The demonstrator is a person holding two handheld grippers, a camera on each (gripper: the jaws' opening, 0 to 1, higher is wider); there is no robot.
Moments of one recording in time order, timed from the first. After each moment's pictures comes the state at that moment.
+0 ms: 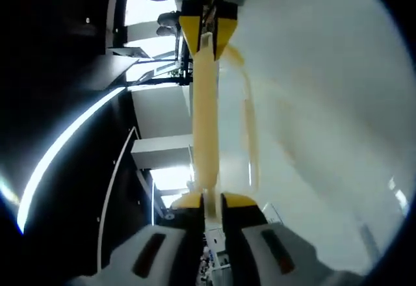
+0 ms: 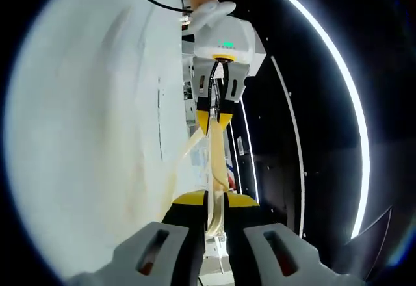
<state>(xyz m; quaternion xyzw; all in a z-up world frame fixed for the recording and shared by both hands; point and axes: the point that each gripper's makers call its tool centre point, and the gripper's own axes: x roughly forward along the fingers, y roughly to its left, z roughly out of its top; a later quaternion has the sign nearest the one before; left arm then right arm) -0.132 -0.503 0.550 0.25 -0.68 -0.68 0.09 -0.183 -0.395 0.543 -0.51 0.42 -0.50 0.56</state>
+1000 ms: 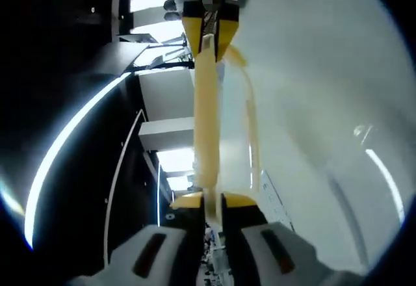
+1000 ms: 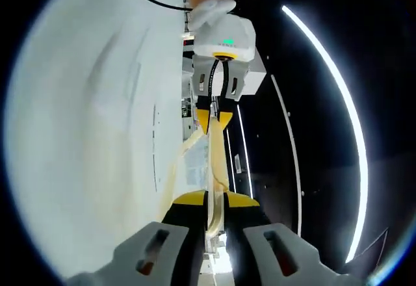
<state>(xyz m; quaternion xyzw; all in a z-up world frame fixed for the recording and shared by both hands) -0.049 -0.499 0.570 0.28 -0.67 -0.67 0.15 -0.114 -0.401 0.560 -0.55 0.39 -0.47 0.57</state>
